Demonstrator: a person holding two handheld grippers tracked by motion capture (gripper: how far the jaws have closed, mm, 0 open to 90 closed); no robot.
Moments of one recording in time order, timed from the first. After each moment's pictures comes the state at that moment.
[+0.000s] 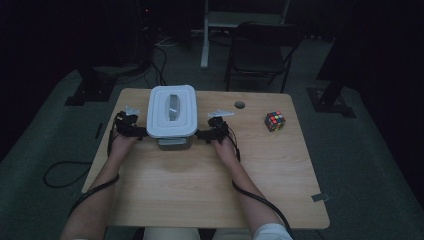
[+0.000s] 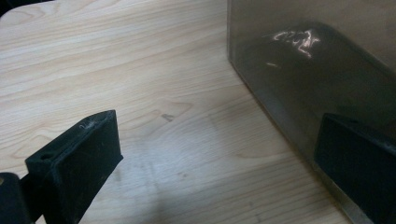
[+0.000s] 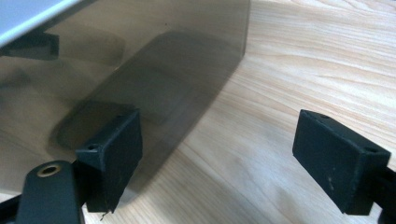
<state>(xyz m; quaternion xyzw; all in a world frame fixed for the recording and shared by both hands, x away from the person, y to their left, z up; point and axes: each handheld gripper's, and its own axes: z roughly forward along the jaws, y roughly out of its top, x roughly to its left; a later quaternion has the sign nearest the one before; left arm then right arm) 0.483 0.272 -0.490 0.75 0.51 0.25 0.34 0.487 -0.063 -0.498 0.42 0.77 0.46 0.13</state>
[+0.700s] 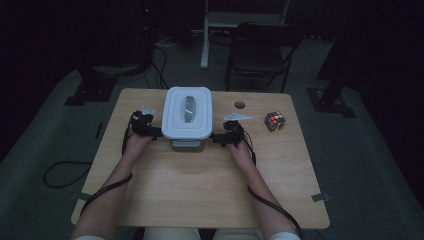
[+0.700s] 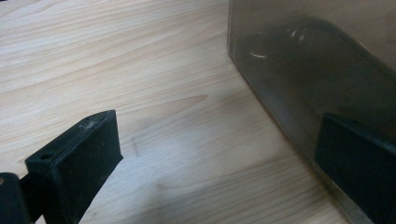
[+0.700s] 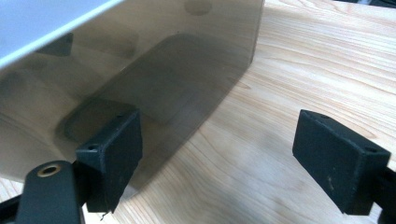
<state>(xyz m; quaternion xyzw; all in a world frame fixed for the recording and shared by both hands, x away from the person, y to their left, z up) 0.489 0.222 -0.491 0.77 0.49 0.22 0.34 0.470 -0.114 -0.494 0.42 0.77 0.46 0.15</state>
